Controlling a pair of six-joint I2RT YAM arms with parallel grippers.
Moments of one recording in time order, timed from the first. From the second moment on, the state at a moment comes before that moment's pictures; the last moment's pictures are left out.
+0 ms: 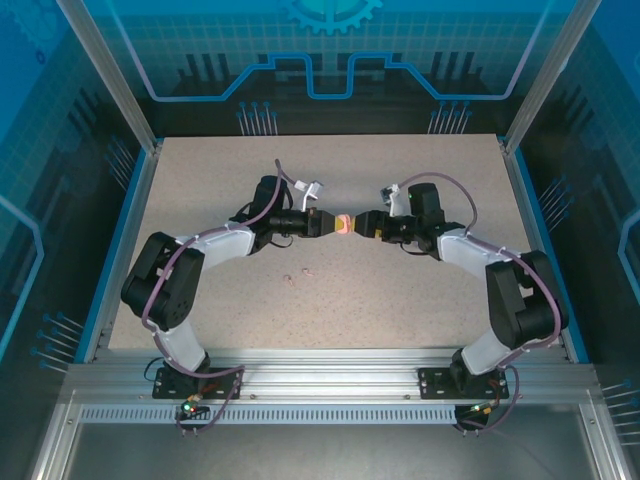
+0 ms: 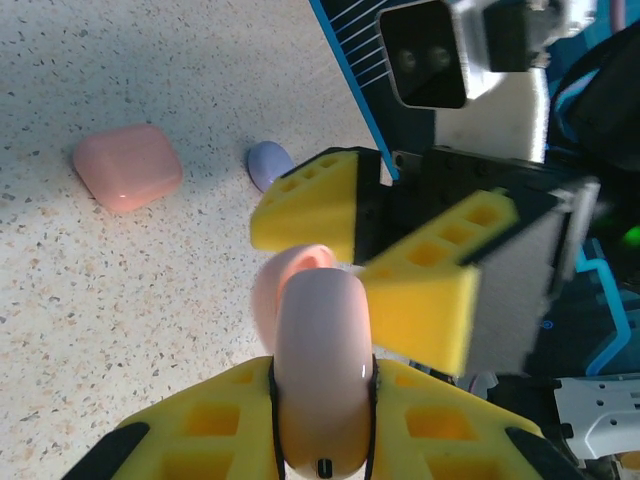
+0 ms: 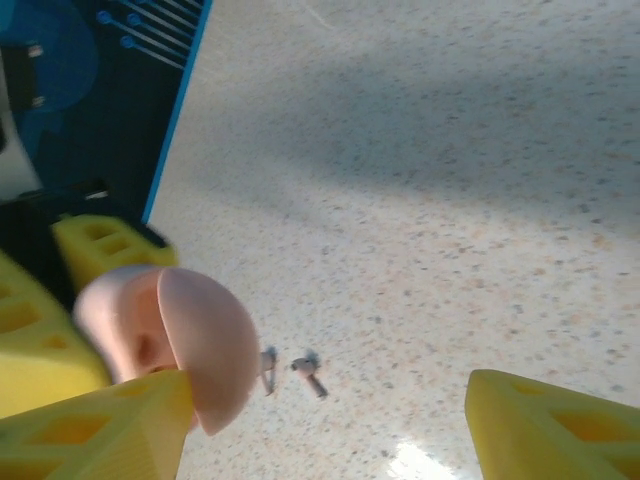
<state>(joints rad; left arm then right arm) -0.41 1.75 1.01 0.24 0.87 -0.62 0.27 1.60 0.86 0.03 -0.69 0.52</state>
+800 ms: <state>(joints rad) -0.41 1.73 1.01 0.26 0.89 -0.61 0.27 1.51 0.81 0.03 -0.71 0.58</state>
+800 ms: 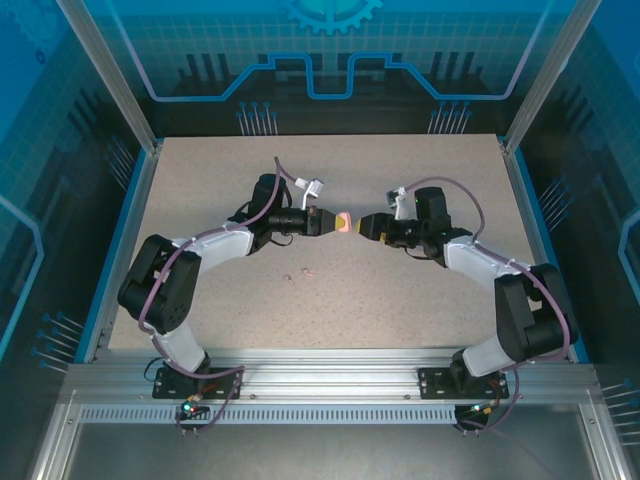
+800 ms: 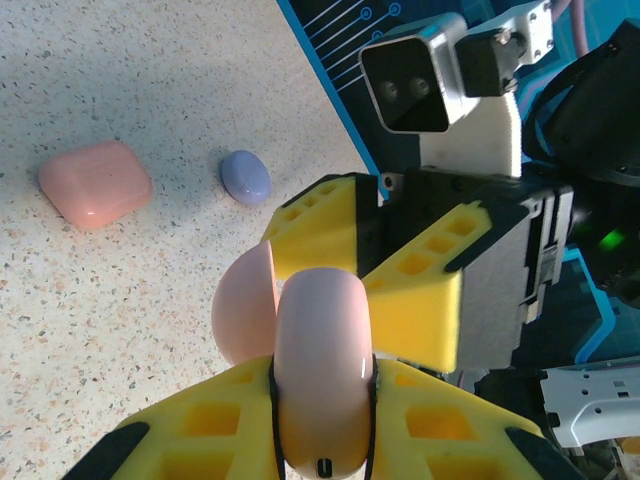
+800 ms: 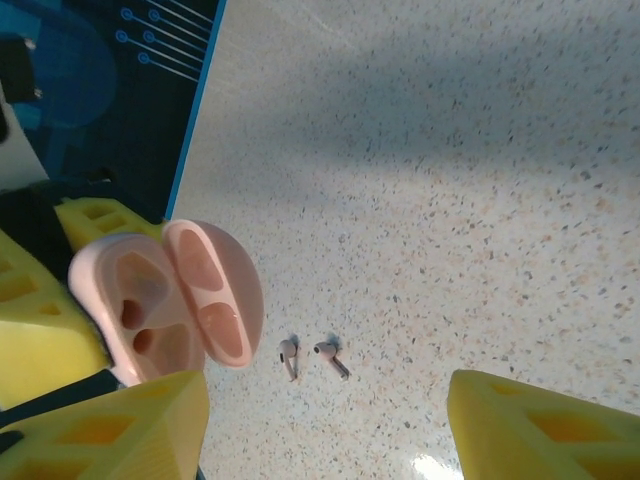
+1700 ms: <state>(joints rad) -0.41 1.73 1.01 0.26 0.88 -0.61 0.32 1.63 0.90 0.09 -0.74 0.62</state>
